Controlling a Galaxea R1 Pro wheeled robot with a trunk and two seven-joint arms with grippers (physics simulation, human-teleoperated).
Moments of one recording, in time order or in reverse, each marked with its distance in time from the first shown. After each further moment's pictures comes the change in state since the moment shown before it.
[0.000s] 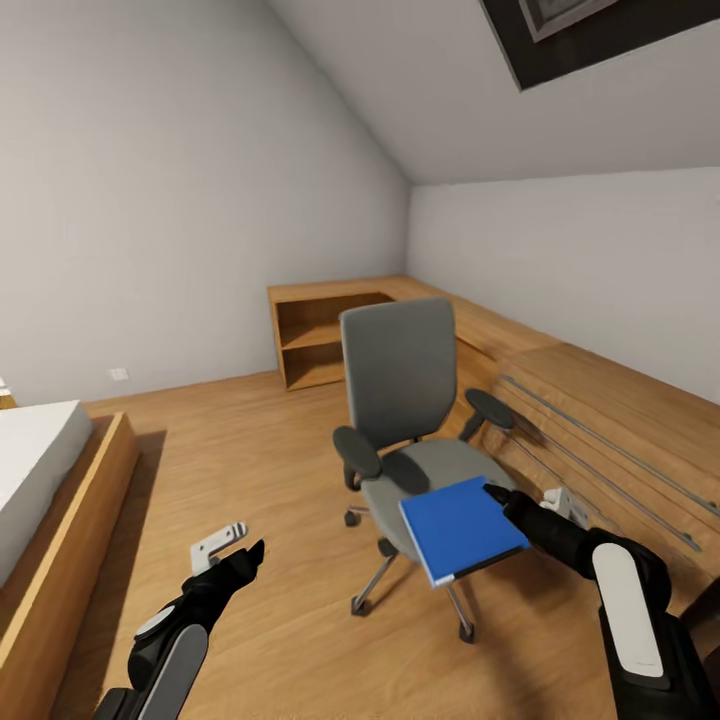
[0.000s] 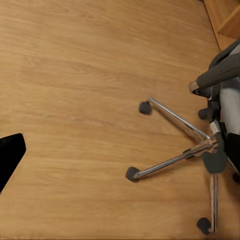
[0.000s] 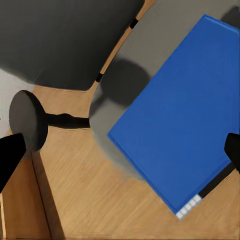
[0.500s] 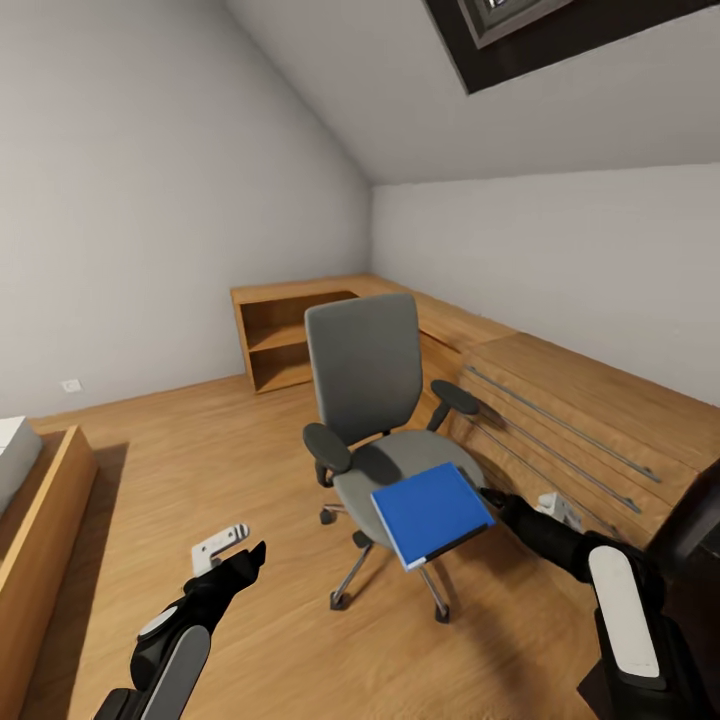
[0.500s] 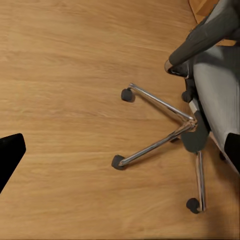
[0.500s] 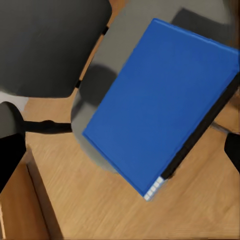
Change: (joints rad) left arm 0.000 0.000 -0.010 0.006 -0.001 -0.005 0.007; right arm 0.002 0.006 0.000 0.031 -0.025 0.000 0.001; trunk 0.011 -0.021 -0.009
